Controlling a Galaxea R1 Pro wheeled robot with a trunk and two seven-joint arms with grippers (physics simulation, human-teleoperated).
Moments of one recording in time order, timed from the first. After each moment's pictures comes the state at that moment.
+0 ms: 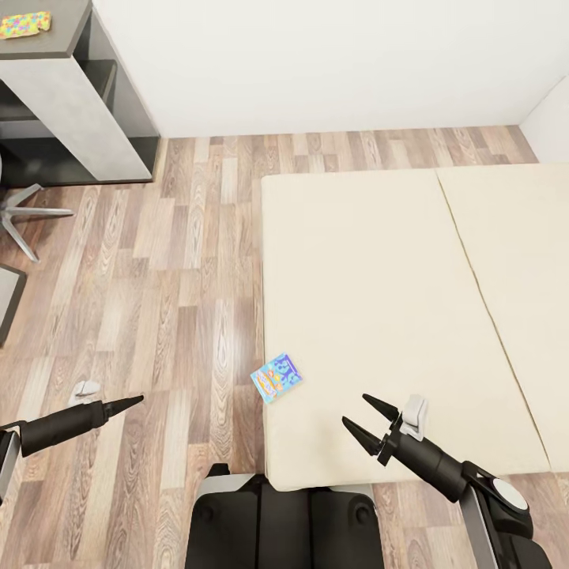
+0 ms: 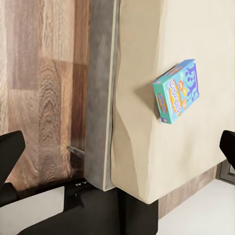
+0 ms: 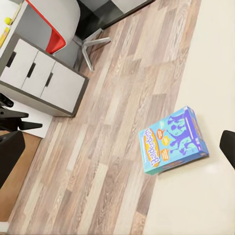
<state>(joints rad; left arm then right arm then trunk) -0.57 0.36 0.54 -0.90 -0.09 0.60 -1.29 -0.18 0.03 -0.29 -1.53 -0.17 0.24 1.11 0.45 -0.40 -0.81</state>
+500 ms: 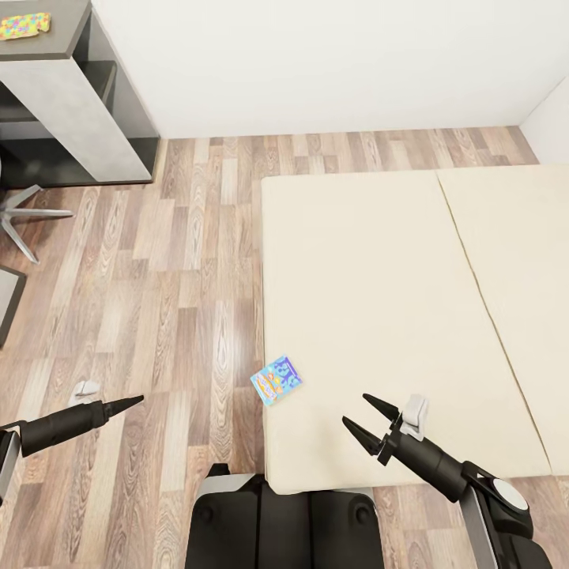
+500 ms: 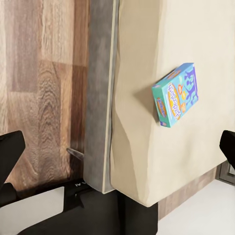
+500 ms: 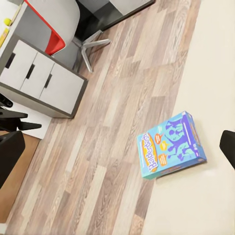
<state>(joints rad) -0.57 0.36 0.54 -0.90 -0.09 0.60 -1.29 -0.18 0.03 -0.29 -1.53 -0.17 0.23 1.11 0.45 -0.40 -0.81</state>
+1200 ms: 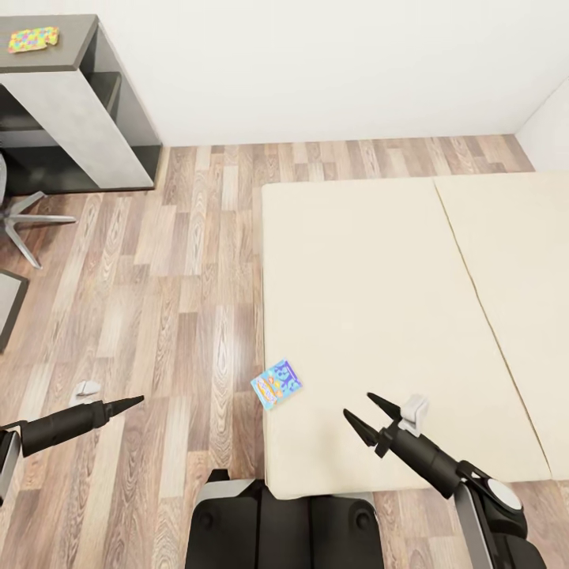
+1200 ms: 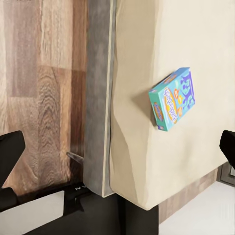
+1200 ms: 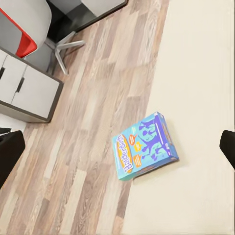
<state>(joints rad) -0.57 0.36 0.54 -0.90 -0.09 0.60 -1.29 -0.18 0.04 -0.28 -1.52 -0.16 0.23 0.98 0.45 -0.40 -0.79</state>
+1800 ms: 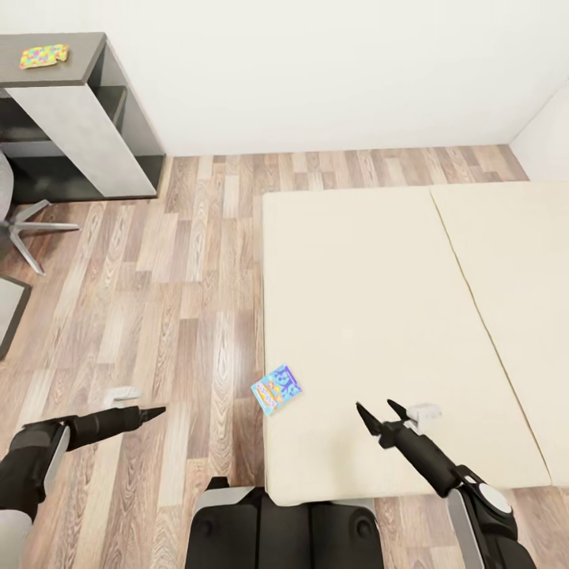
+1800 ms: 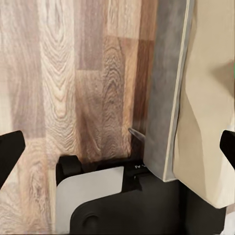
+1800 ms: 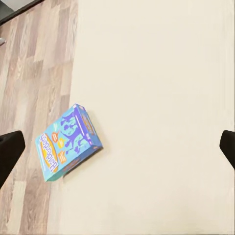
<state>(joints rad) -0.57 0.29 0.35 -0.90 -0.09 0.61 -0.84 -0.18 0.04 -0.27 -1.45 -0.15 0.20 0.65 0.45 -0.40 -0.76</state>
